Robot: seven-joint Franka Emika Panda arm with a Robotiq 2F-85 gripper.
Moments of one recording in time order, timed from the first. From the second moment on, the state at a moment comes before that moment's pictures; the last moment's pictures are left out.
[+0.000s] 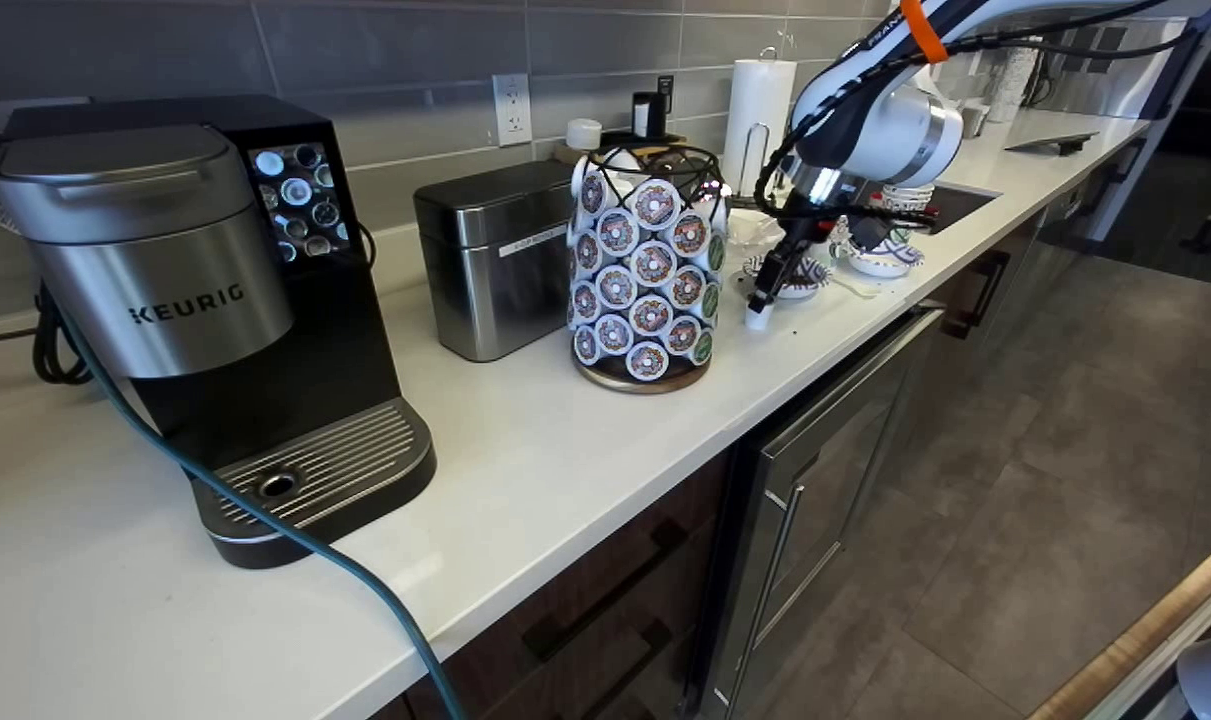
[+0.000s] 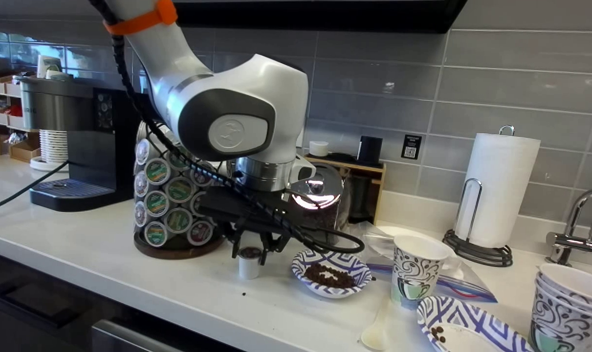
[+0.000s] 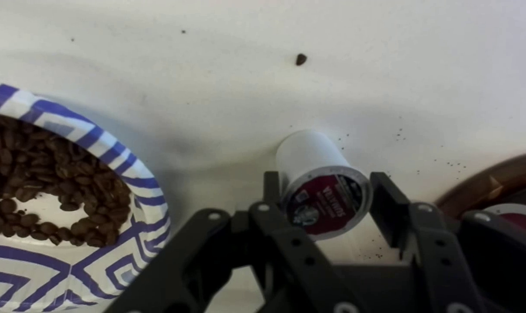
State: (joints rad) arm -0.14 0.32 0.14 -2.14 0.35 2.62 -0.81
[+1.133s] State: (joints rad) arm -0.18 0.12 0.02 -2.13 0.59 2.03 -0.74
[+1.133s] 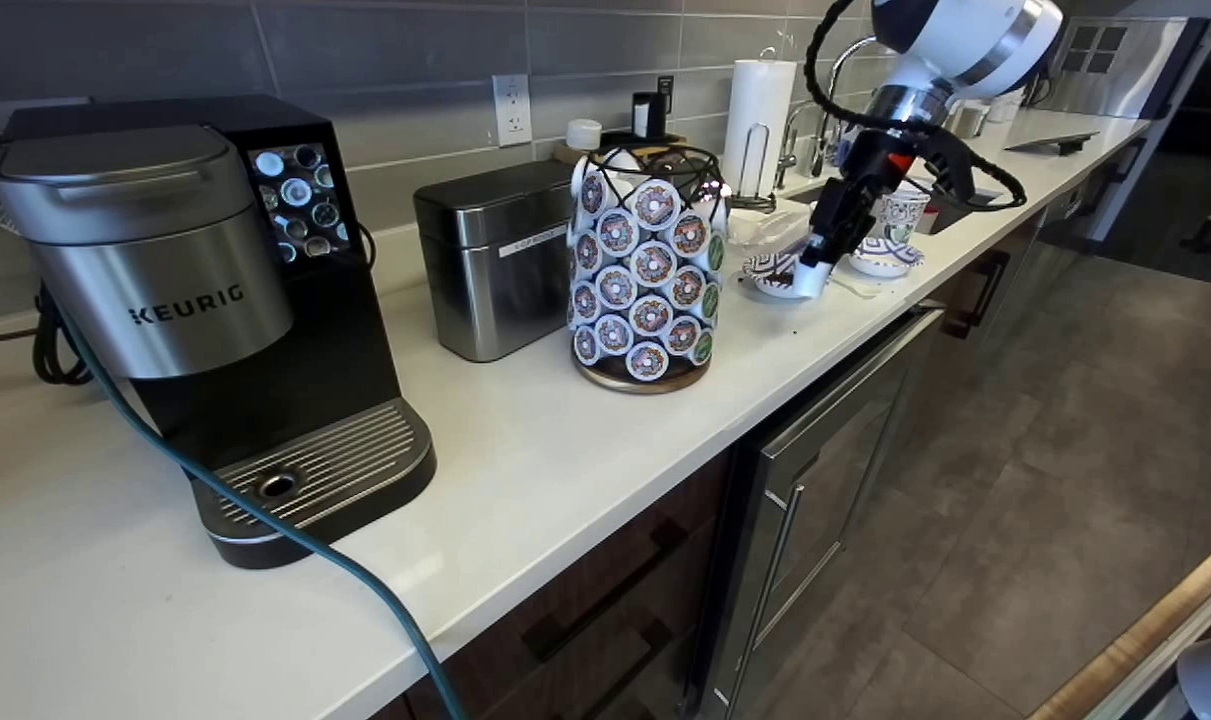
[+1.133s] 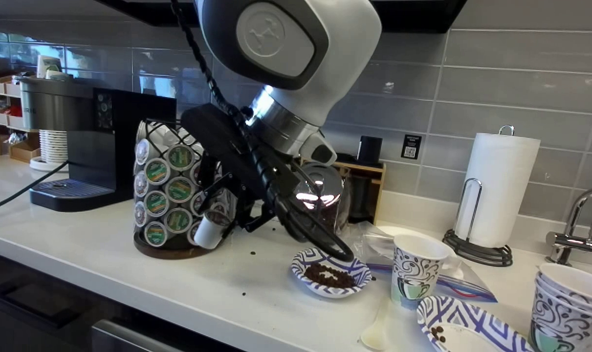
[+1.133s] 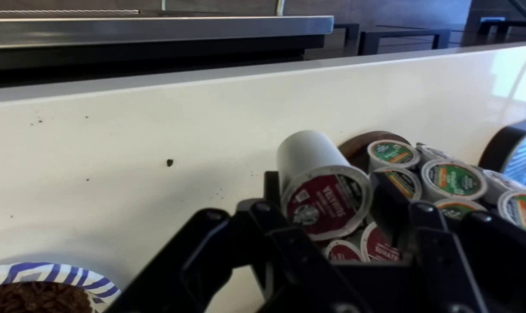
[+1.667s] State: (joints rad) arm -0.18 0.06 -0.06 -2.15 0.87 1.89 -0.81
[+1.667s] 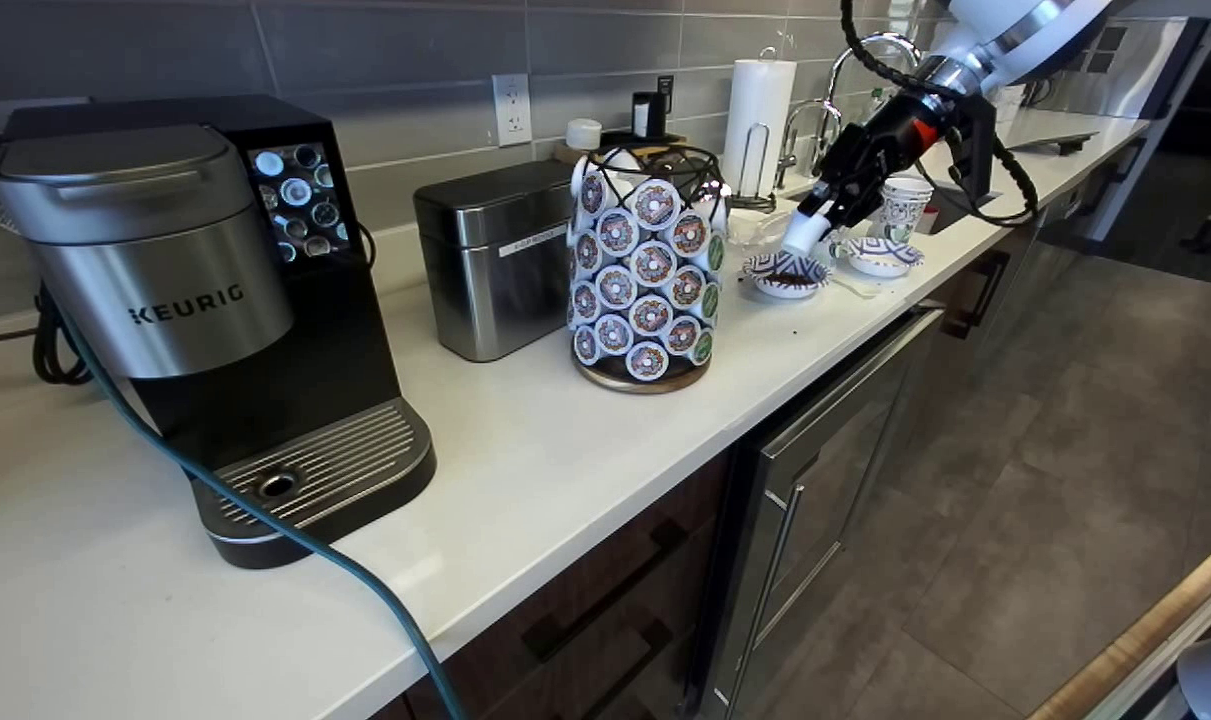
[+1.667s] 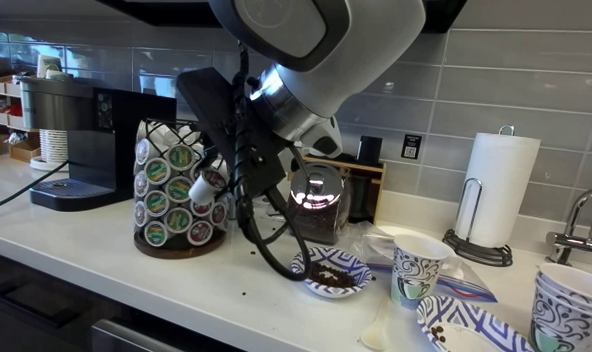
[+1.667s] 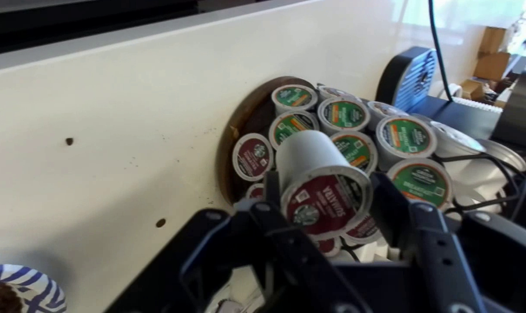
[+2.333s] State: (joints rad) arm -0.16 0.06 -0.07 -2.15 1.09 1.80 -1.00
